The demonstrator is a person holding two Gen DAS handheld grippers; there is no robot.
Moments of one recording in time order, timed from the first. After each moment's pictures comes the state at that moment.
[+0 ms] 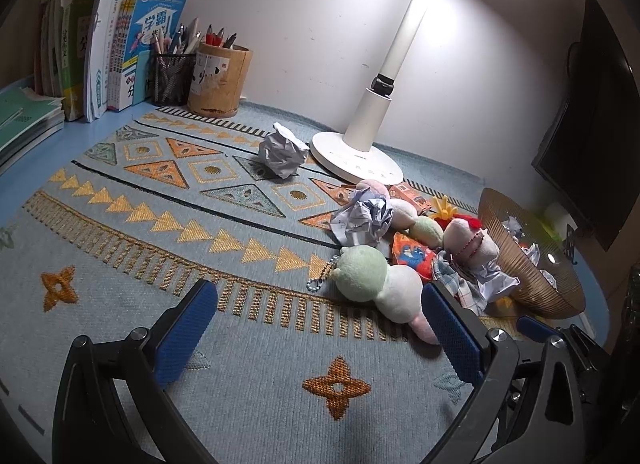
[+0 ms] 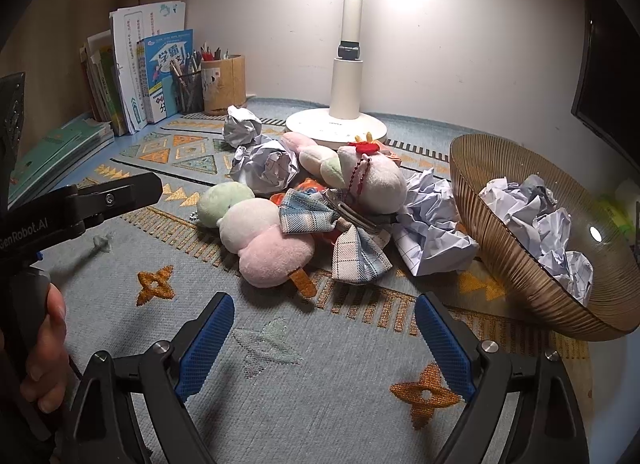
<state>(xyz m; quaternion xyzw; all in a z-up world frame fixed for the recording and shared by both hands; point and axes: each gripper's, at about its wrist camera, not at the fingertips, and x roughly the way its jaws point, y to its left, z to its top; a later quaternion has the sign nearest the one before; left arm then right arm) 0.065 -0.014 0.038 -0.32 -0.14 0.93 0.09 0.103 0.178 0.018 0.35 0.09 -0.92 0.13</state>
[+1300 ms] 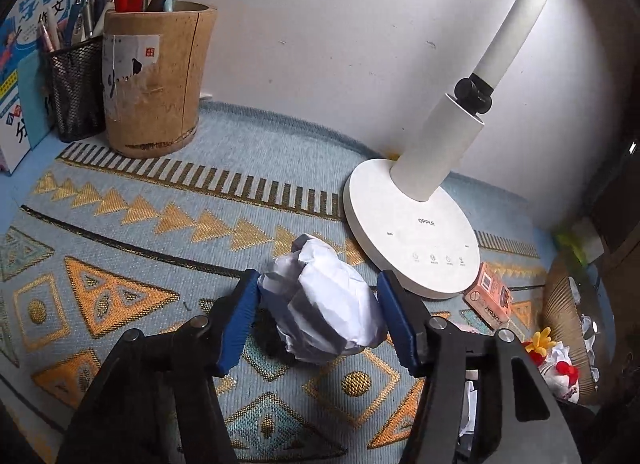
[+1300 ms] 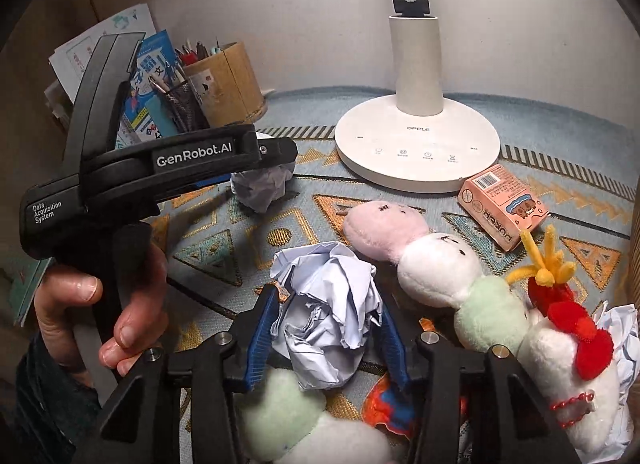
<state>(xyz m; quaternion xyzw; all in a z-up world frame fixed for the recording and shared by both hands) -0.154 -0.032 0.027 -0.41 -0.13 0.89 0.14 -0.056 0.103 0.008 0.43 -0.01 -0.88 0.21</state>
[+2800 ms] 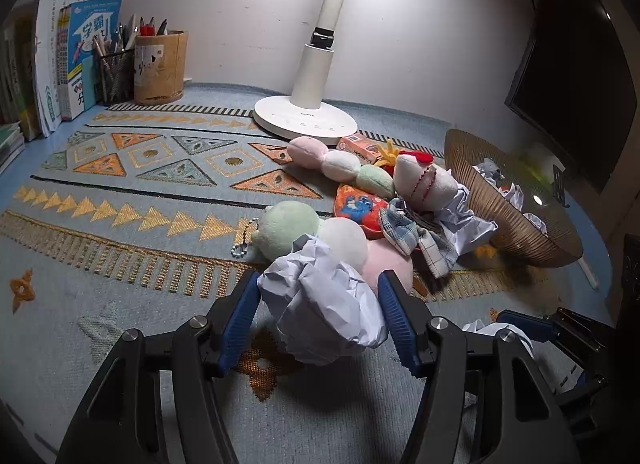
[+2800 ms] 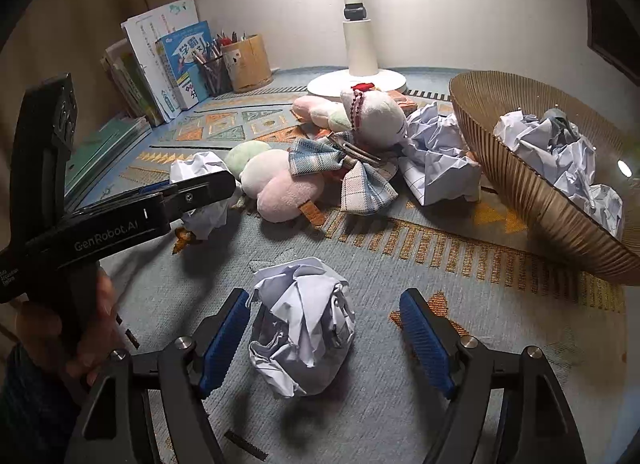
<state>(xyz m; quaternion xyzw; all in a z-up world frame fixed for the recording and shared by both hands) 0.070 0.045 0.035 -0.37 -0.07 0.92 0.14 0.113 0.227 0.014 0.41 0.02 -0.88 0.22</state>
